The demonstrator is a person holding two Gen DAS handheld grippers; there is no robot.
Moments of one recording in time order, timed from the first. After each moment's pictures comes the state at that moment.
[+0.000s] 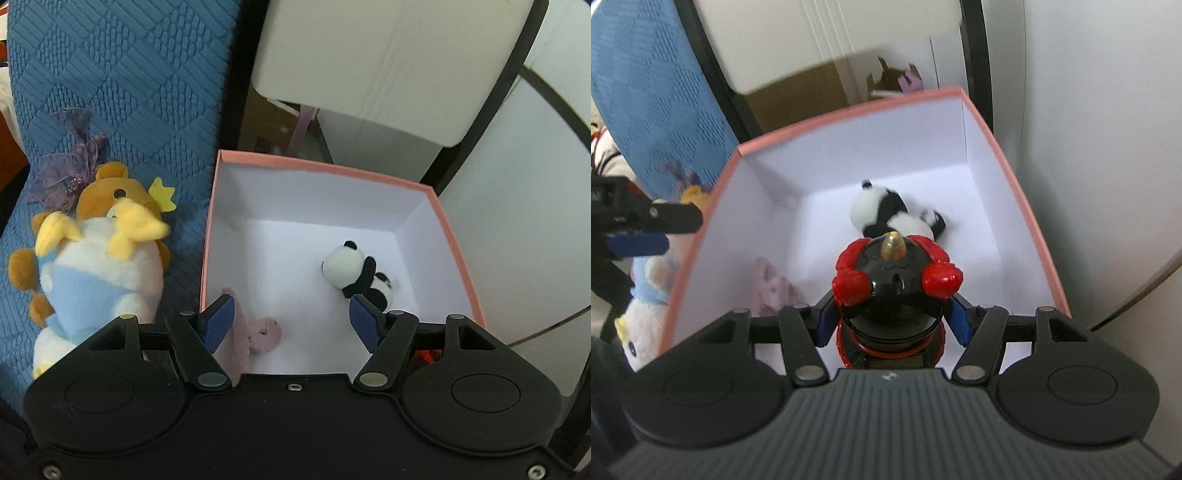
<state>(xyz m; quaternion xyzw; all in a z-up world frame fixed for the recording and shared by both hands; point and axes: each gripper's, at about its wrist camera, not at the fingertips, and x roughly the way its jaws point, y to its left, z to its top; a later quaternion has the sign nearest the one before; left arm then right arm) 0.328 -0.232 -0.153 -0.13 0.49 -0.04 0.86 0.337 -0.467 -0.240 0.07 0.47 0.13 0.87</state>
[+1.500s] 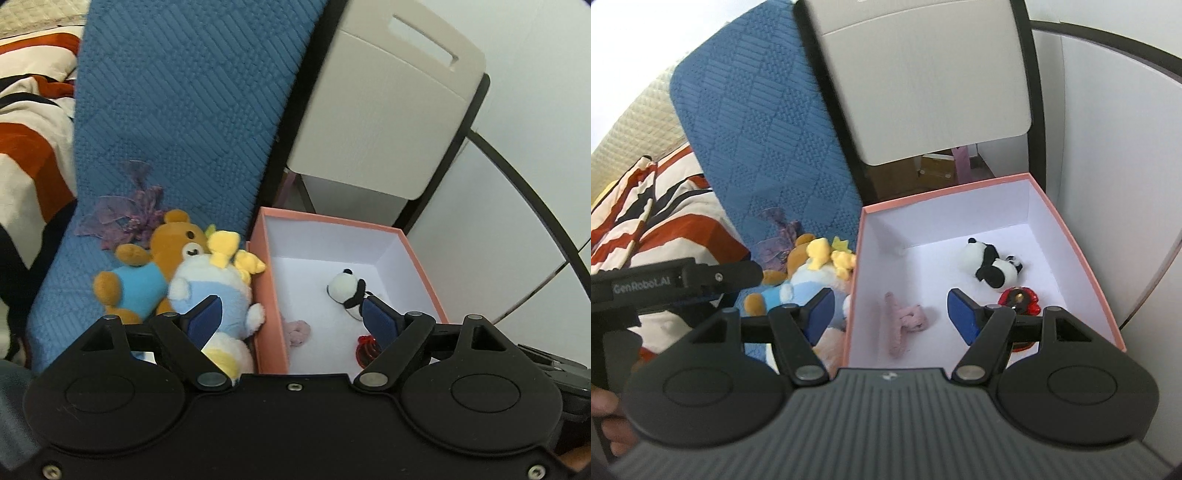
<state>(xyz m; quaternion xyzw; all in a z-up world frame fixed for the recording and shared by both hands) 0.218 -0.127 -0.056 -0.15 0.40 -0.07 0.90 0.237 -0.384 -0.097 0.10 0.38 0.16 0.91</state>
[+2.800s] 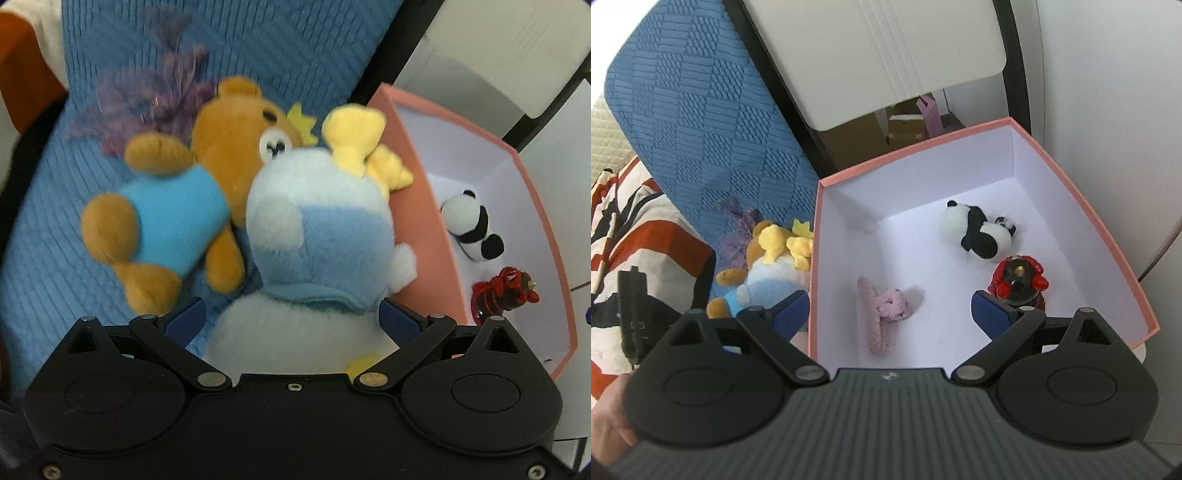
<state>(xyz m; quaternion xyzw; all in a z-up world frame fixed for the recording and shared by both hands) 0.323 -0.068 -0.240 -0.14 0.56 -0.06 0.81 0.295 -0.383 -0.152 0.14 0.44 0.11 0.88</state>
